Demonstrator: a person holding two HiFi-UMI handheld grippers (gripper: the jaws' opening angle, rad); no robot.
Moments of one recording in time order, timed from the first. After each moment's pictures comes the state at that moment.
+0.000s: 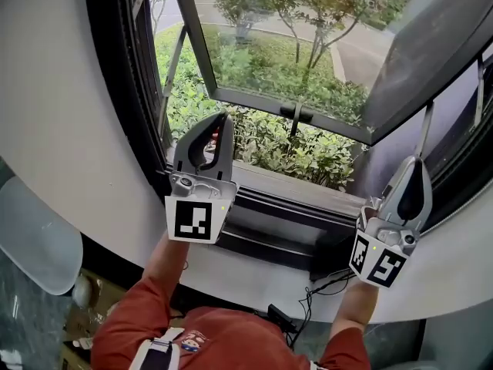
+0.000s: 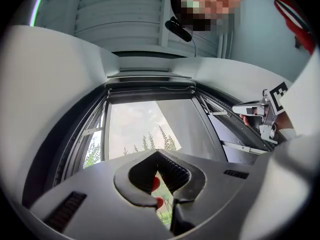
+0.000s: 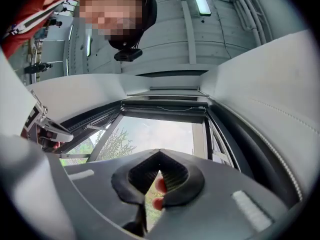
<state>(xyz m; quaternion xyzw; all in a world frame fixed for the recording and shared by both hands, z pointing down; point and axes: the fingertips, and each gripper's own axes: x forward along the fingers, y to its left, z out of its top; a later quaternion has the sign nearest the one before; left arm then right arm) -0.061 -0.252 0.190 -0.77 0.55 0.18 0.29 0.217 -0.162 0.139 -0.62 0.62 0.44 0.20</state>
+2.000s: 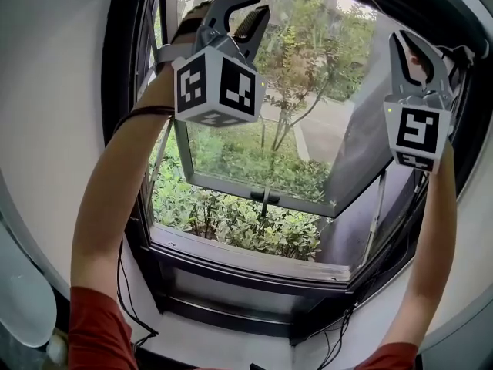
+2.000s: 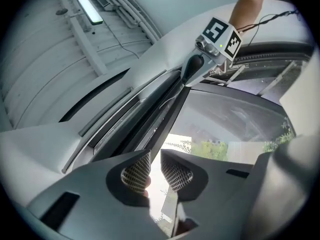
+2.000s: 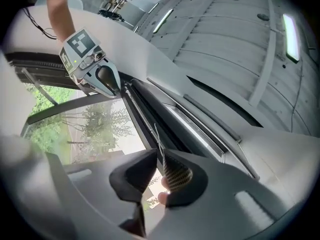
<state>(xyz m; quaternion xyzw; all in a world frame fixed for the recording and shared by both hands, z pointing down) -0.027 -0.276 -0.159 -0.54 0.54 0.04 0.64 0.149 -0.215 -0.182 -0.58 0.45 0.67 -0.05</state>
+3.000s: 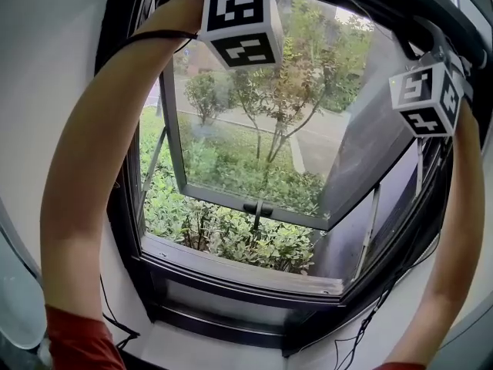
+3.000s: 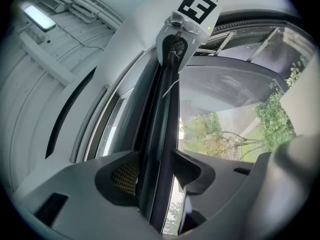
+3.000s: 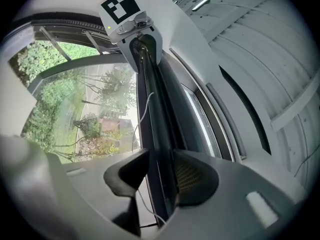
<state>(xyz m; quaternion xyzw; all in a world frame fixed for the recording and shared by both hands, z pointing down) -0.002 -0.290 -0.243 -0.45 0.55 -0.13 0.69 0.178 -0.246 -0.242 -0.62 0.34 0.67 -0.24</state>
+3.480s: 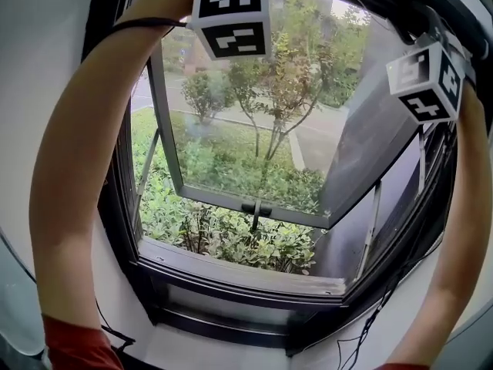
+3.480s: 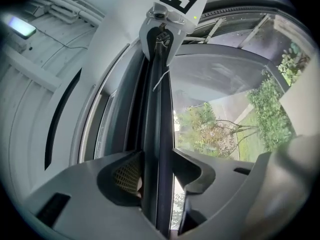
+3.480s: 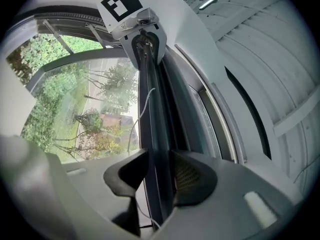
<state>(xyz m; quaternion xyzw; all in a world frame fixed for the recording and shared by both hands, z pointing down) -0.004 -0.298 -0.246 -0.40 0.56 -0.20 0.70 0.178 -0.256 -0.249 -0.62 0.32 0.66 -0.27</state>
